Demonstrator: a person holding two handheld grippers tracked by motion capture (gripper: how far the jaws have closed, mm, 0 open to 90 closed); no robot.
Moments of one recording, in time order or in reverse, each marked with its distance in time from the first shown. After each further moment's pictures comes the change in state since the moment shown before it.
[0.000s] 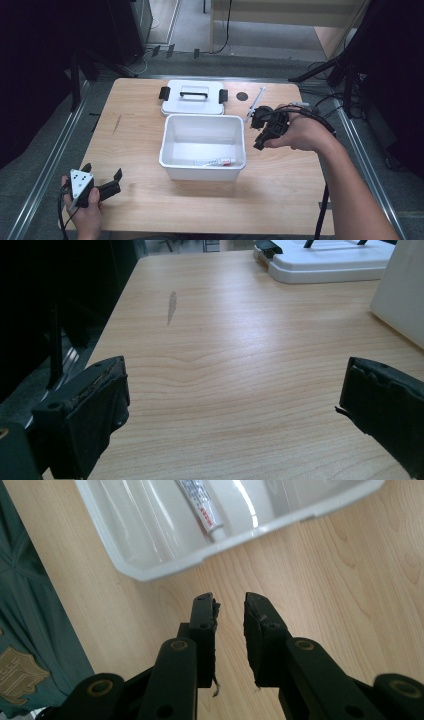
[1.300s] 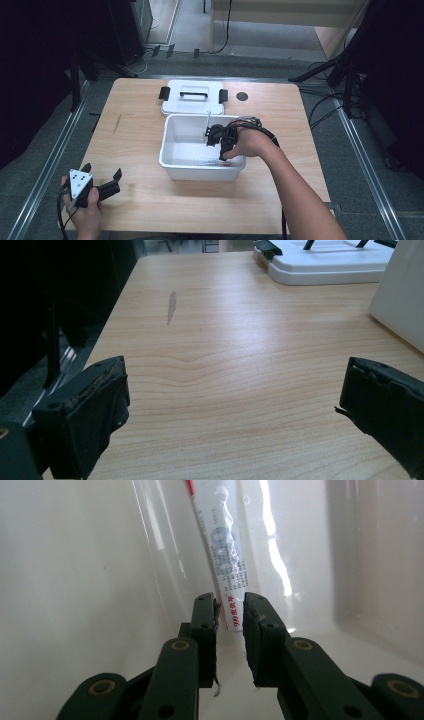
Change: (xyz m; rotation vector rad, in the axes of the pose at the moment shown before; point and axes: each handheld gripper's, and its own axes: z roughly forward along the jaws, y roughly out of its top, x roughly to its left) left arm 0.001 0.000 0.000 -0.003 -0.006 -0.012; right arm 0.023 0.085 0.106 0.114 0.030 -0.160
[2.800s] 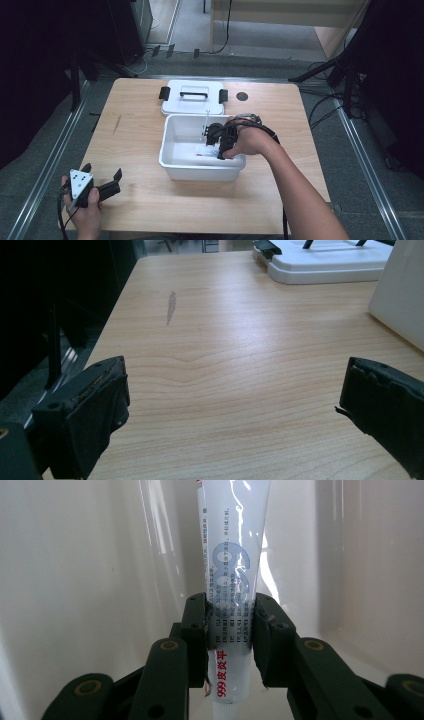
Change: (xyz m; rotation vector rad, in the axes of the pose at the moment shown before) left arm -0.001 0.000 0.000 0.003 0.001 0.009; right arm 0.003 0.003 -0.007 -0.028 -0.027 -0.072
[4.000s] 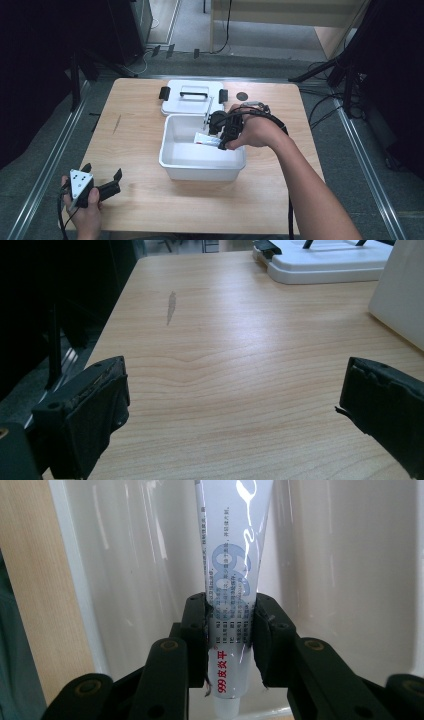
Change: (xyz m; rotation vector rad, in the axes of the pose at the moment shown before) left arm 0.000 0.000 0.000 -0.001 0.001 0.000; right arm 0.002 -0.002 -0.053 -0.065 -0.052 -0.007
